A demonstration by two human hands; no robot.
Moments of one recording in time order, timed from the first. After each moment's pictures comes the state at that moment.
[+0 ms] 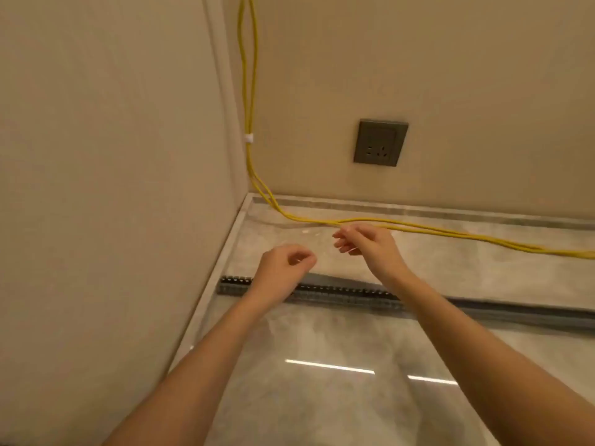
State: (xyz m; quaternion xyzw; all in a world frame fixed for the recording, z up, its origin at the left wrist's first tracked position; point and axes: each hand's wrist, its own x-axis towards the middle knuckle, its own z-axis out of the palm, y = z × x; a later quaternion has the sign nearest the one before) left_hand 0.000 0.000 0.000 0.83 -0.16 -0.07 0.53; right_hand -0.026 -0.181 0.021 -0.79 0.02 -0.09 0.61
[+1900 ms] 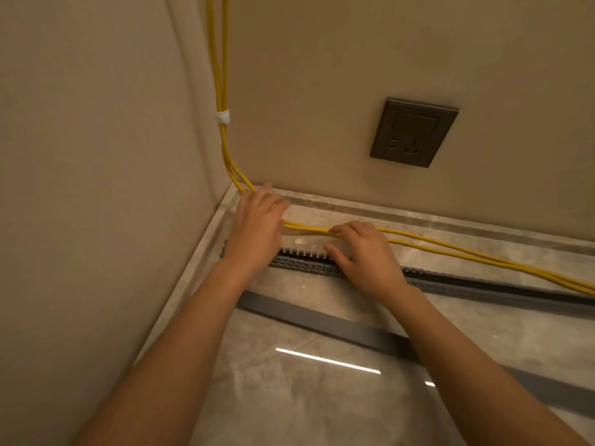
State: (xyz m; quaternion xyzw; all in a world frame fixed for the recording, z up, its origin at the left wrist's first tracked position) left_hand 0.122 -0.023 -0.013 0.94 -0.25 0.17 0.17; right_hand 0.066 -0.220 -0.029 -0.98 -0.09 -0.12 0.14
